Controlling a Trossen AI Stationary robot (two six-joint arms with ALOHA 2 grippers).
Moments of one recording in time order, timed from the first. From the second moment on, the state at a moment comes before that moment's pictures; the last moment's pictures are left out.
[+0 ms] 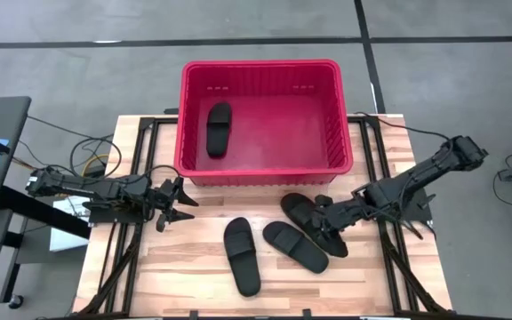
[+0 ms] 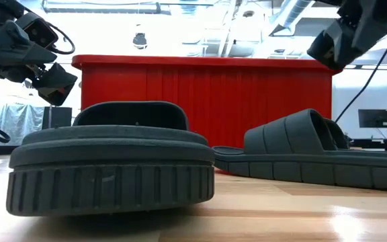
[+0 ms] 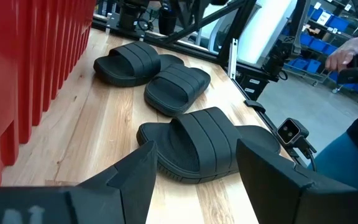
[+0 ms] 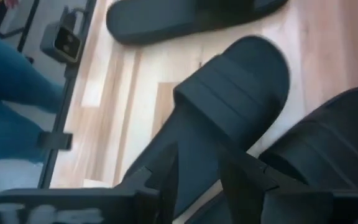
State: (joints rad) left arm -0.10 0.24 0.01 0.06 0.14 -0.32; right arm 0.44 1.20 0.78 -0.46 -0.03 0.37
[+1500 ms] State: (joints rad) left arm -0.10 0.24 0.01 0.06 0.14 -0.32; right arm 0.71 1.54 0.80 -0.43 -0.11 0.41
